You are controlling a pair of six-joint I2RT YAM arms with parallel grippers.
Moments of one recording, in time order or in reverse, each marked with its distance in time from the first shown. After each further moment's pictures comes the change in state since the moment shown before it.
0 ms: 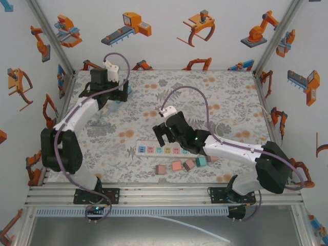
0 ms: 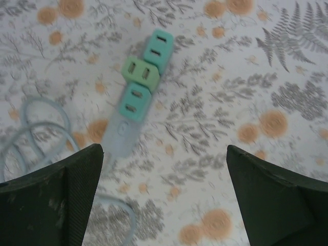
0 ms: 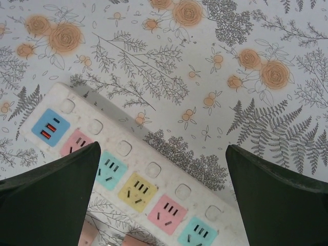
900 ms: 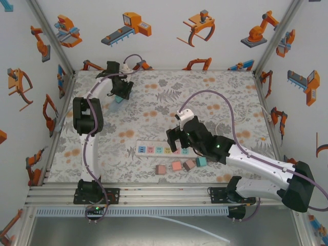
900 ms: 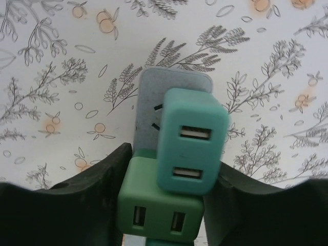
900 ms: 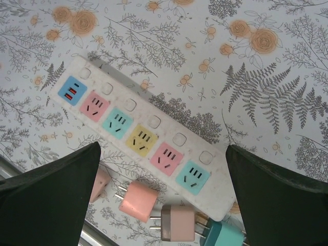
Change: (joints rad) left arm 0.031 0.700 0.681 -0.380 0.103 0.292; right arm 0.000 -0.311 -0.086 -0.200 -0.031 0.096
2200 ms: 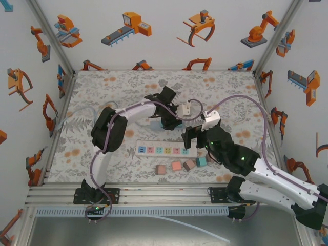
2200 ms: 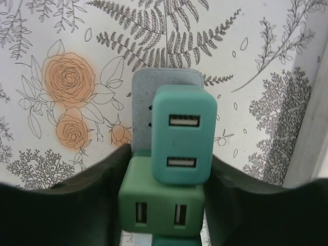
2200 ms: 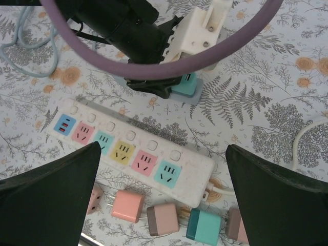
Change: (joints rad) left arm -0.578 -0.198 -0.352 0.096 0.219 0.348; right arm 0.000 -0.324 -0.081 -0.068 0.198 0.063
